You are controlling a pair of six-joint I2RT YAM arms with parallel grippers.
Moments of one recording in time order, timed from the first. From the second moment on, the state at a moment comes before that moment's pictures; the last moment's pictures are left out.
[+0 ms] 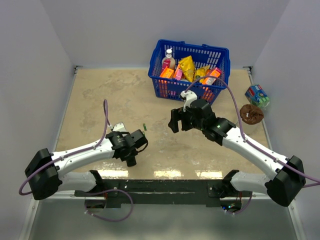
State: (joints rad) left arm -0.96 1.21 0.78 -0.97 -0.46 -1.41; right arm 0.71 1.18 0.94 -0.34 0.01 0.31
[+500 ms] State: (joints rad) left arm -0.96 1.21 0.79 -1.01 -0.46 -1.41; right arm 0.71 1.18 0.94 -0.34 0.01 0.31
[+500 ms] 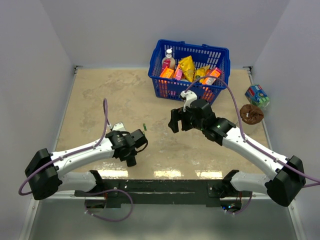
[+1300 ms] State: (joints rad) left arm -0.96 1.23 0.79 -1.01 -0.45 -1.41; right arm 0.72 1.18 0.94 -0.34 0.01 0.31
